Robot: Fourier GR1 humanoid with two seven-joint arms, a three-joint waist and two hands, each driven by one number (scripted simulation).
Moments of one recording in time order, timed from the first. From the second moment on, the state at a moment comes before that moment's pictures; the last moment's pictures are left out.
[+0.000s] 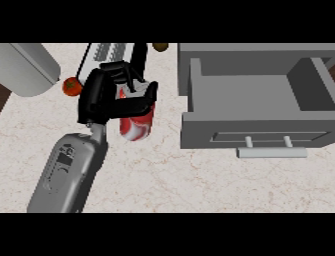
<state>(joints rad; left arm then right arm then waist) -0.53 0.00 -0.08 -1.42 0.00 0.21 0.14 0.31 -0.02 -0.29 -2.19 -0.13 0.23 0.08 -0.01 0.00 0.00</state>
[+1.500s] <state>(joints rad) -1.38 0.00 -0.25 -0.72 0.22 0.53 0.21 0.26 -0.03 -0.28 -2.17 -0.12 0.22 0.10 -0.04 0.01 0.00</state>
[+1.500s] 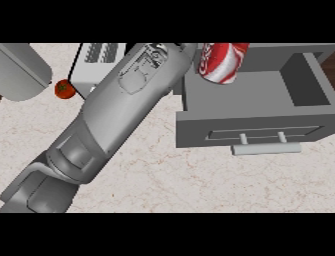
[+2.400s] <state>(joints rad) -1.49 0.00 -0.43 -0.45 0.41 0.60 0.07 0.18 -0.04 -0.26 -2.13 -0.09 0.20 0.13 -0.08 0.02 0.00</state>
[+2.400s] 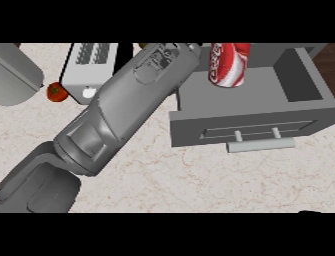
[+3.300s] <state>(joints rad) -1.44 0.00 -0.59 -0.36 0.49 0.69 -0.03 0.14 -0.04 -0.23 -2.14 -0.07 0.20 0.14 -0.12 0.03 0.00</state>
